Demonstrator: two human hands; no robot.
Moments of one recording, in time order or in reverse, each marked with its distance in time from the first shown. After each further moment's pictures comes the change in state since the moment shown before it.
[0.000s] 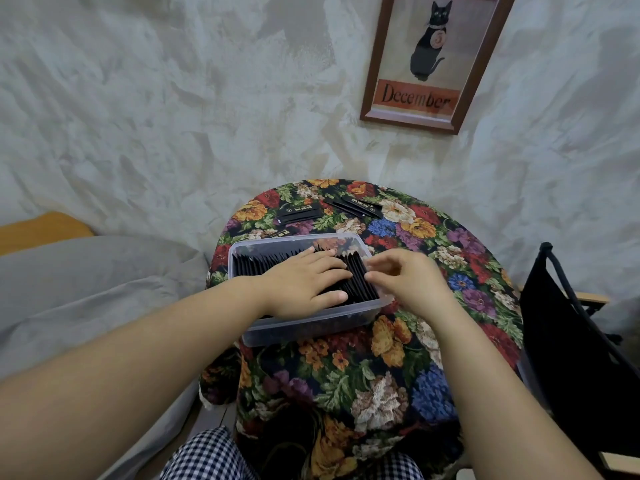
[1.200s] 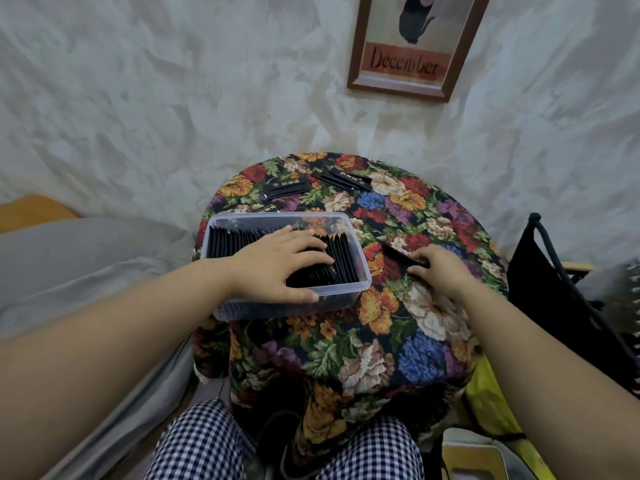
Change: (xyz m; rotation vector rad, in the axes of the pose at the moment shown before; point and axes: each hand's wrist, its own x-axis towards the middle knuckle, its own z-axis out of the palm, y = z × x) left_hand -0.019 -0.008 0.006 0.041 0.017 0.073; right_hand 0.034 0.127 -0.010 -0.378 -0.130 0.120
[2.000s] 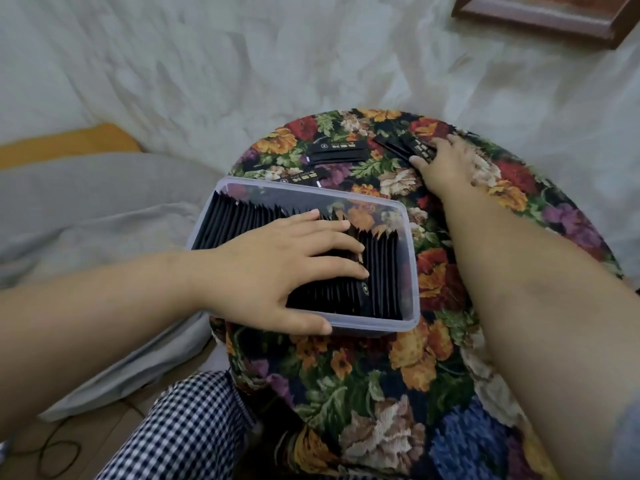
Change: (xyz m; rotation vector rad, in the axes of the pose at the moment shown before) left_hand -0.002 -0.001 0.010 -0.041 0.172 0.006; right_hand 0.227 -0.079 0.023 0.000 0.233 -0.043
